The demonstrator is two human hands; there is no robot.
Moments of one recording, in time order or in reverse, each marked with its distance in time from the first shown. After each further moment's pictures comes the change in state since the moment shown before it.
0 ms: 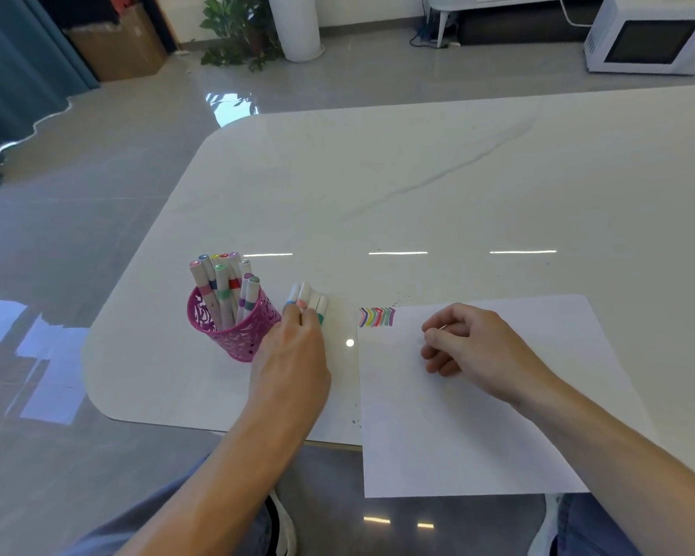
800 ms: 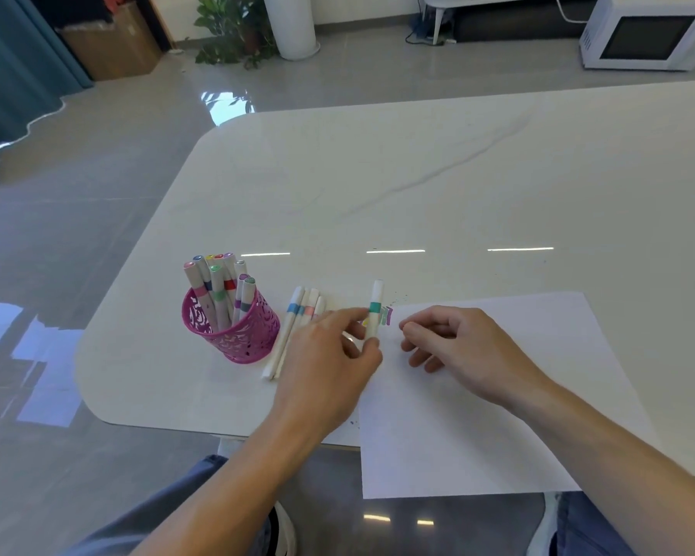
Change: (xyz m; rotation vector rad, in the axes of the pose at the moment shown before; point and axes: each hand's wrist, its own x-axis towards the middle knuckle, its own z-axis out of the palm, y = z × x) left_hand -0.007 0.028 -0.004 -0.637 -0.014 0.048; right_hand 0.002 0.001 0.009 -0.009 -0.047 -0.143
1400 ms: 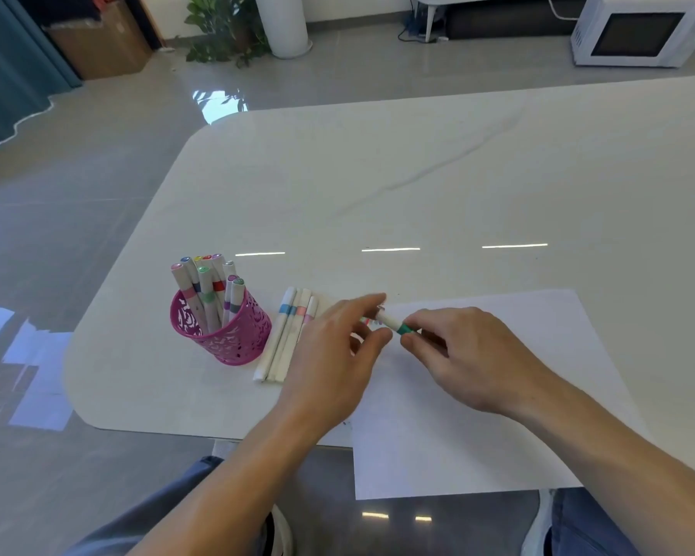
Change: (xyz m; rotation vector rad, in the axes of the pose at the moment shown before) left_hand 0.006 0.006 0.009 -0.123 -0.059 0.197; right_hand -0.006 -0.001 -0.011 -0.672 -0.023 -0.287
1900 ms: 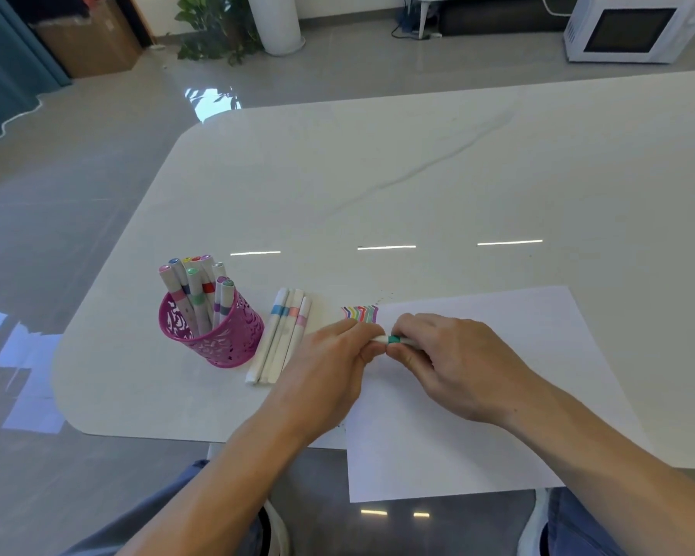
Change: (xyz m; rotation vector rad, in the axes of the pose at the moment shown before) left_hand -0.002 0.001 -0.006 0.233 -0.146 0.217; right_hand -0.005 0.002 0.006 -0.117 -0.032 -0.118
